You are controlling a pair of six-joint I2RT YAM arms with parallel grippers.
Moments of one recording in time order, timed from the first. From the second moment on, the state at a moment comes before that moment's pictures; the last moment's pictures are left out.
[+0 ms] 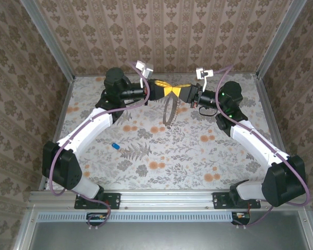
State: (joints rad) left arm -0.54 1.52 1.30 0.34 1.05 -0.41; right arm 0.33 1.32 1.02 0.54 -0.87 0.79
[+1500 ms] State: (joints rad) left arm -0.58 1.54 1.20 0.72 0.82 -0.73; right arm 0.33 1.30 0.93 0.86 -0.66 0.92
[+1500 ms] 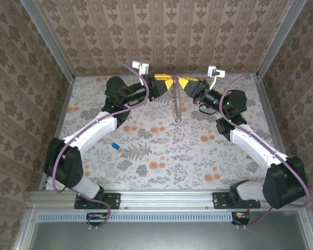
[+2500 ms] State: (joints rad) left arm -0.62 1.56 1.20 0.80 0.82 -0.78; right arm 0.33 1.31 0.92 0.86 -0.66 0.92
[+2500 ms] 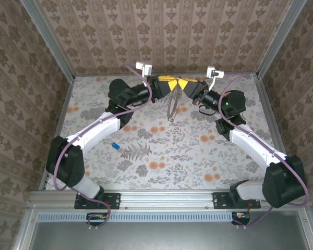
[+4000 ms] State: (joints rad) left arm -0.62 1.49 1.47 -0.11 1.03 -0.09; right arm 0.26 1.14 0.97 0.41 -0.92 0.79
